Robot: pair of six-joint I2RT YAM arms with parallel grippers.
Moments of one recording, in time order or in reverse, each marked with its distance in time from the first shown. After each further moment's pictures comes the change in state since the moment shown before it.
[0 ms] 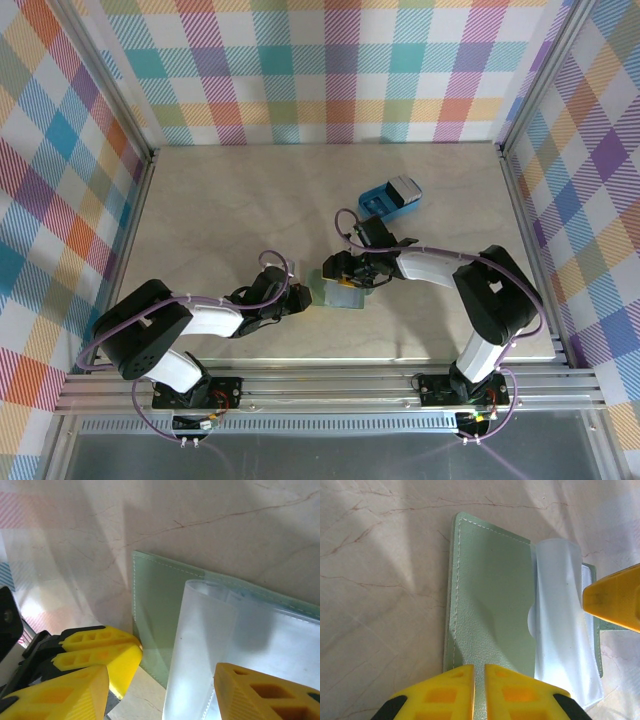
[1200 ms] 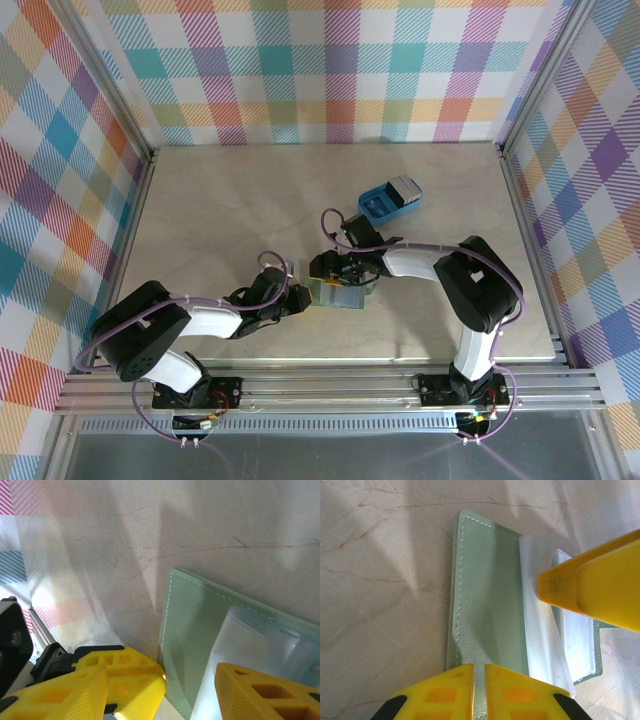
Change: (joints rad) left arm -0.001 -0.018 -0.013 -0.004 -0.003 -0.003; right arm 0.047 0.126 0.078 0.090 -0.052 0.005
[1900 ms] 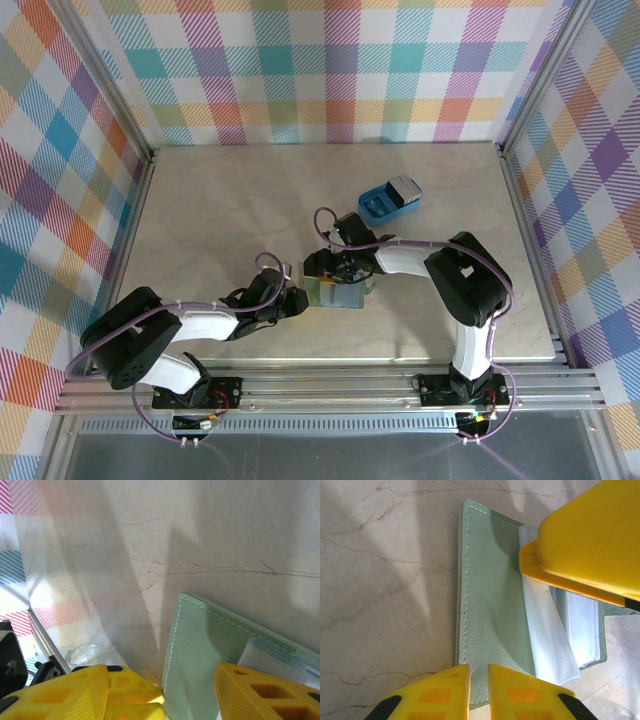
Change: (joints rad) left arm -0.001 -0.055 -0.004 -0.082 0.004 0.008; right arm 0.021 0.064 0.060 0.004 0.002 0.000
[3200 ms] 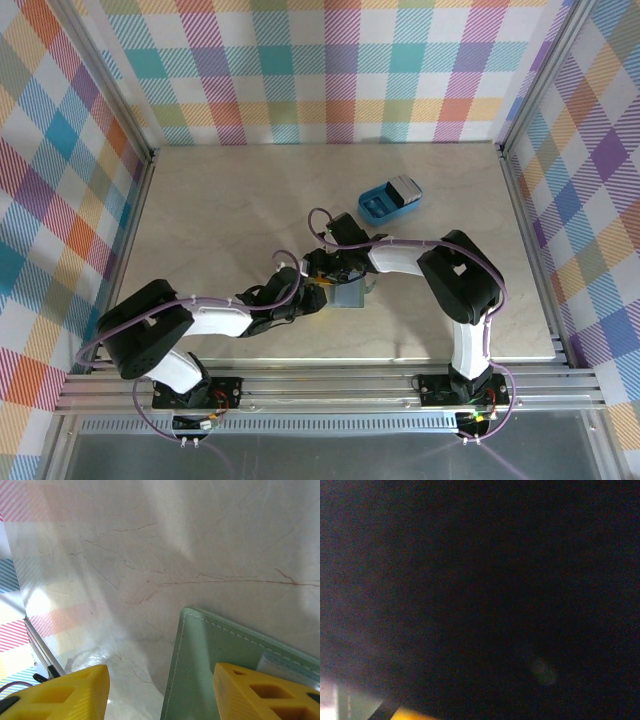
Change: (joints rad) left arm -0.109 0.094 0.104 0.042 -0.039 -0.075; right arm 0.025 0.037 0.045 -0.018 0.036 0.053
